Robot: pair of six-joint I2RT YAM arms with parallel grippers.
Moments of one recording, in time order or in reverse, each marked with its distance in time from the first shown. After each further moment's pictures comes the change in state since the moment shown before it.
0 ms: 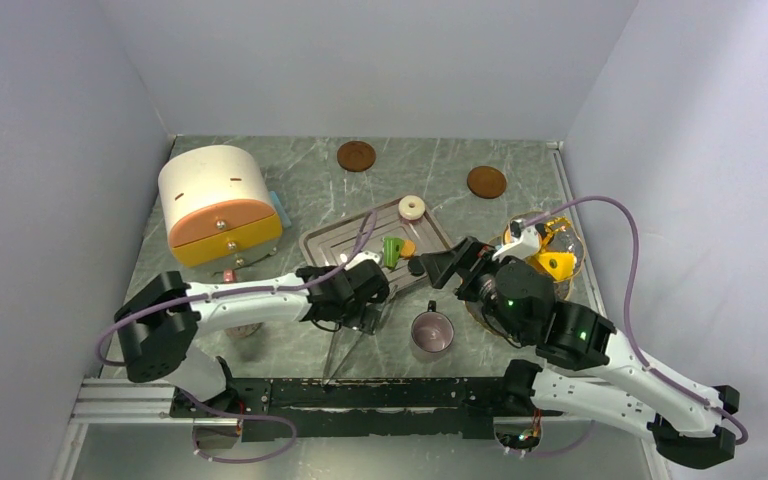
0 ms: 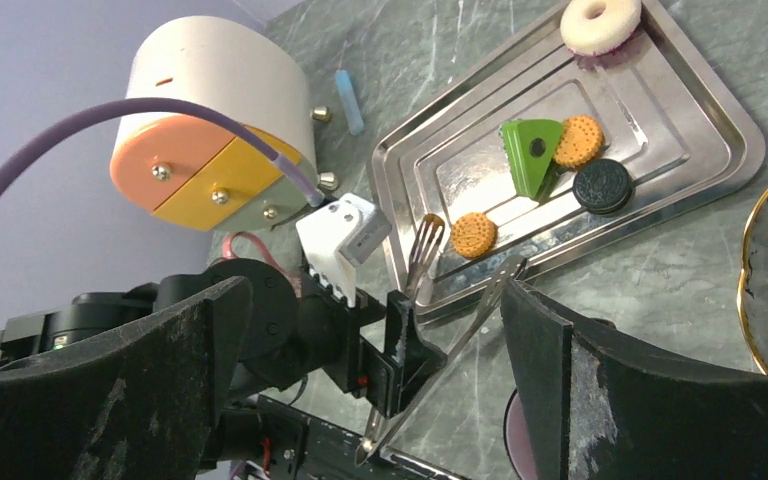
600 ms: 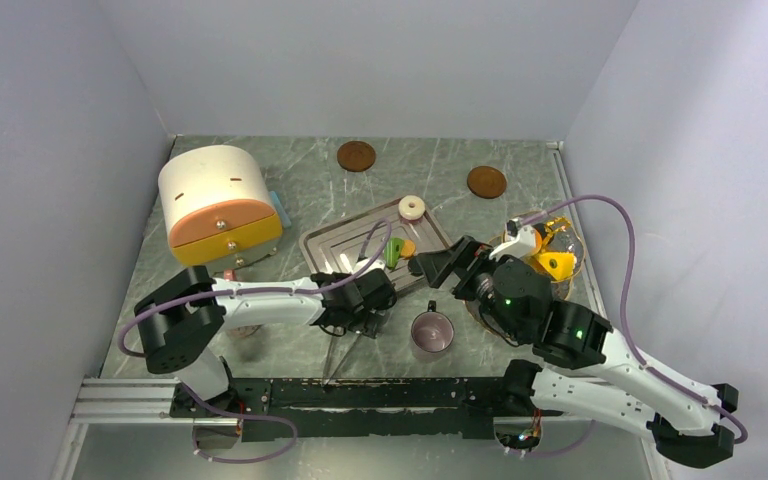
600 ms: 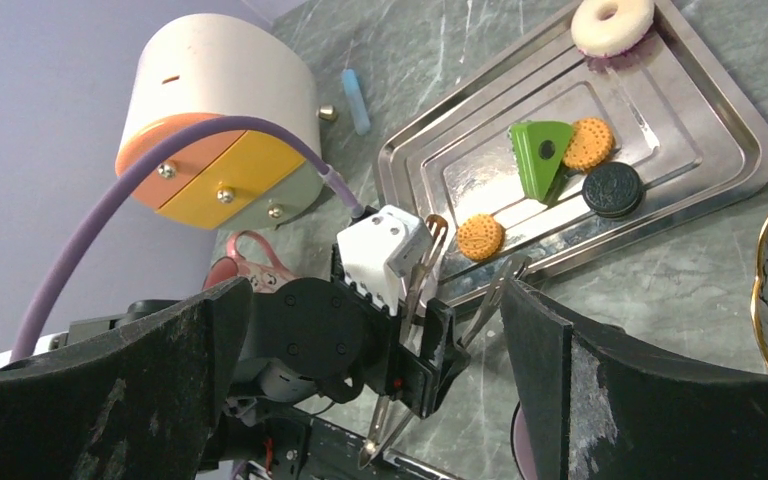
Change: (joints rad) left arm -0.029 0.101 -0.014 0.064 -0.069 -0.013; right arm 0.000 0.011 -0.007 0.024 -0.006 -0.011
